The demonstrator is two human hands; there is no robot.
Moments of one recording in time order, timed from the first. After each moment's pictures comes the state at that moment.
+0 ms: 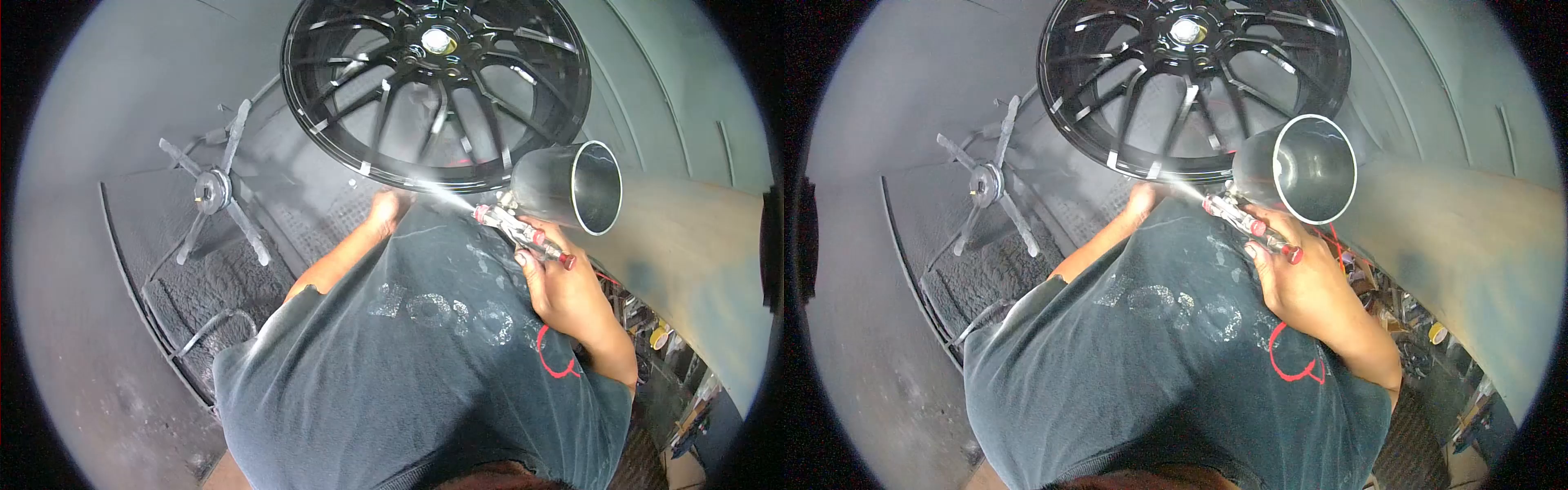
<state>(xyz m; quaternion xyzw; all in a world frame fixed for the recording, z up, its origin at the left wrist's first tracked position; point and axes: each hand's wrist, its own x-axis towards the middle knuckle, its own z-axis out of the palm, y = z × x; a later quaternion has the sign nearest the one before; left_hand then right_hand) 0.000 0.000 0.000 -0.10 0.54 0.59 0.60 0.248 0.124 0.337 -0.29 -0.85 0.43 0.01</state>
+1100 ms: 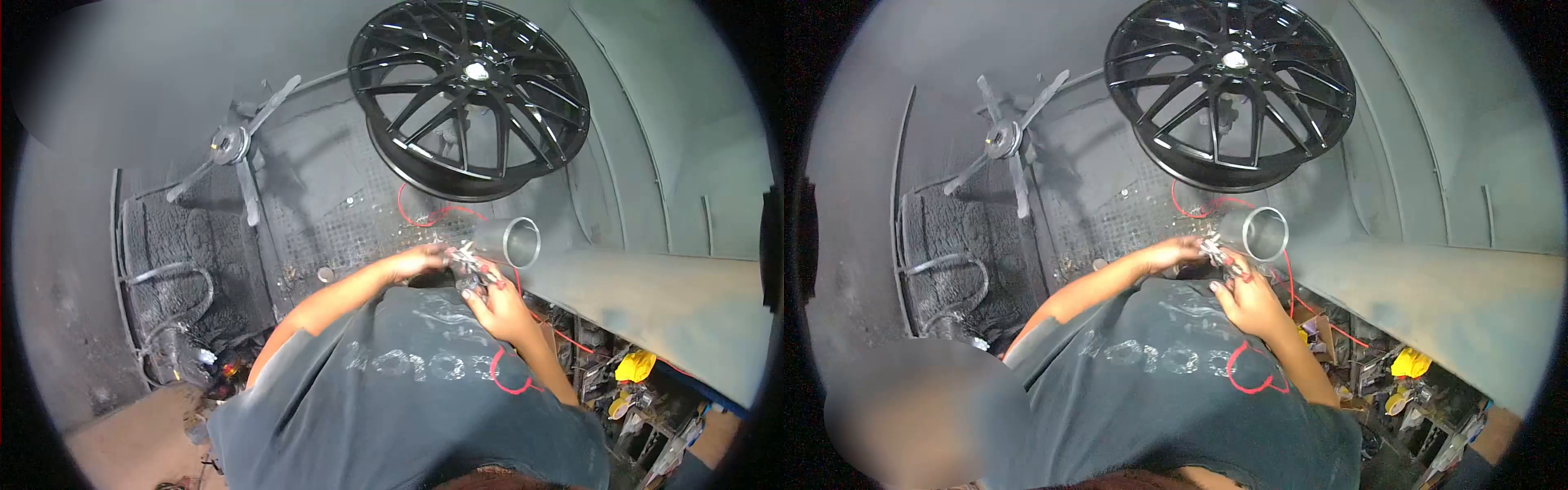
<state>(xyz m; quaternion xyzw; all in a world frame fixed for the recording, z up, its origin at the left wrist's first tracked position) 0.112 -0.066 0.078 0.23 0.47 0.43 0.74 0.312 0.045 0.213 -0.12 -0.88 0.43 0.12</state>
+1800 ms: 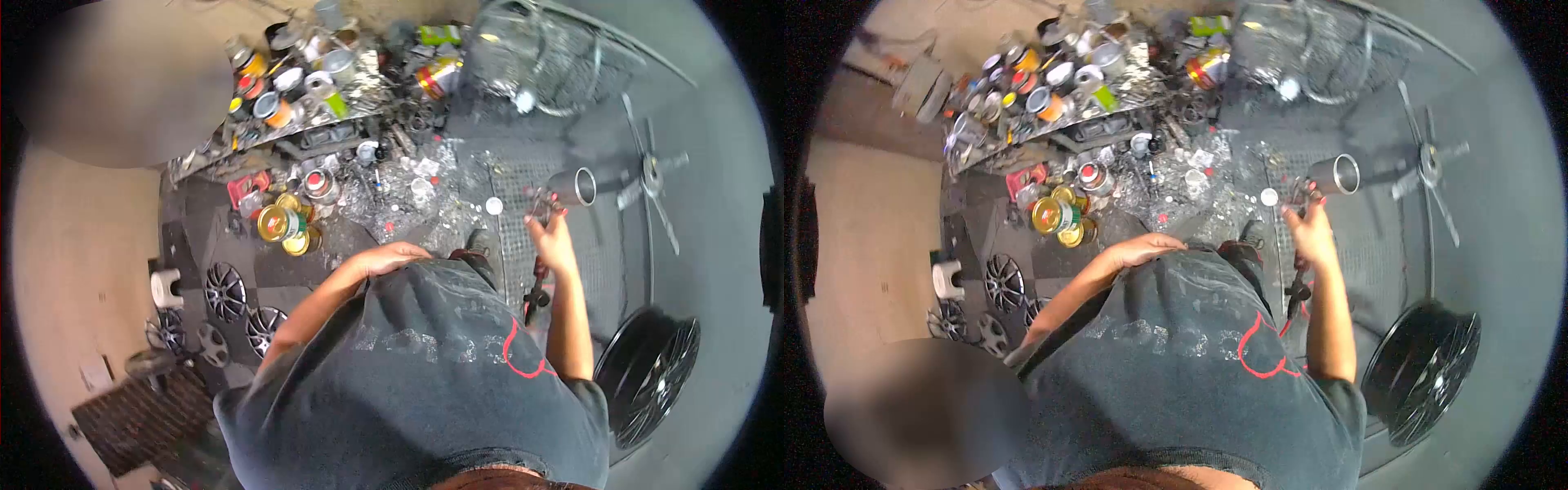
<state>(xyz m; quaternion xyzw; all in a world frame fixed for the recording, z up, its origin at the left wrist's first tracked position) 0.494 -0.602 0.070 -0.12 0.53 0.83 0.15 0.190 -0.395 0.170 0.34 -0.80 0.42 -0.25</state>
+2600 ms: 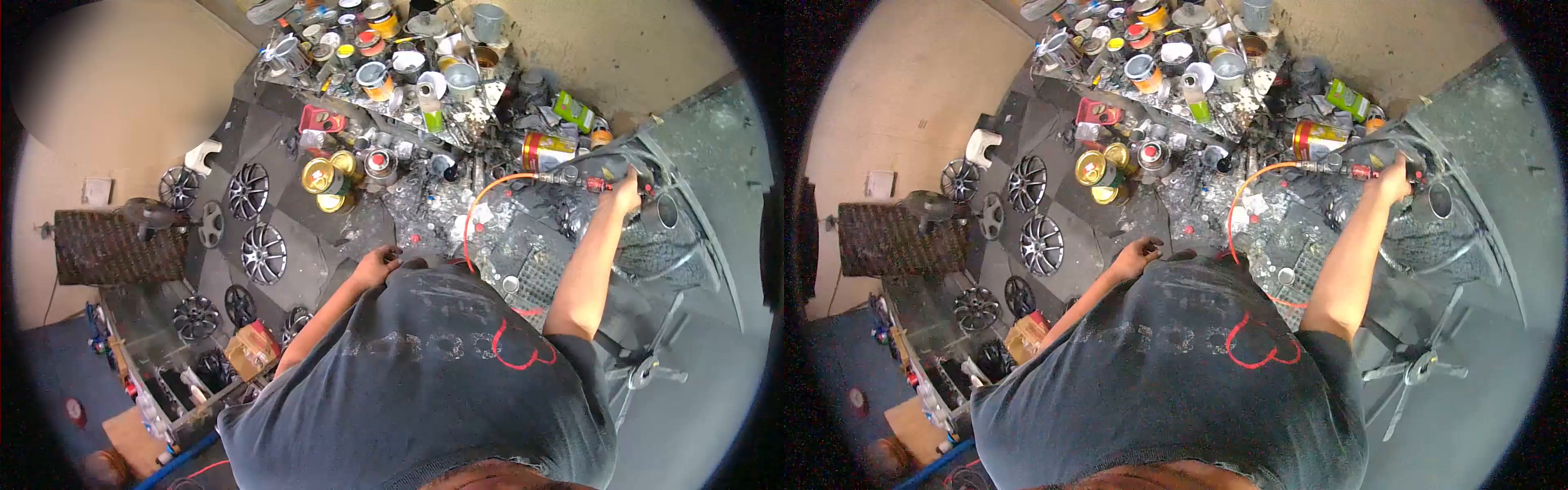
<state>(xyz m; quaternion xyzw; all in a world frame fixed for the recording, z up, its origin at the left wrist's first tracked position) 0.483 -0.645 0.060 -0.62 0.56 0.54 -0.09 -0.036 -0.832 0.173 -0.05 -0.64 0.74 -0.19</state>
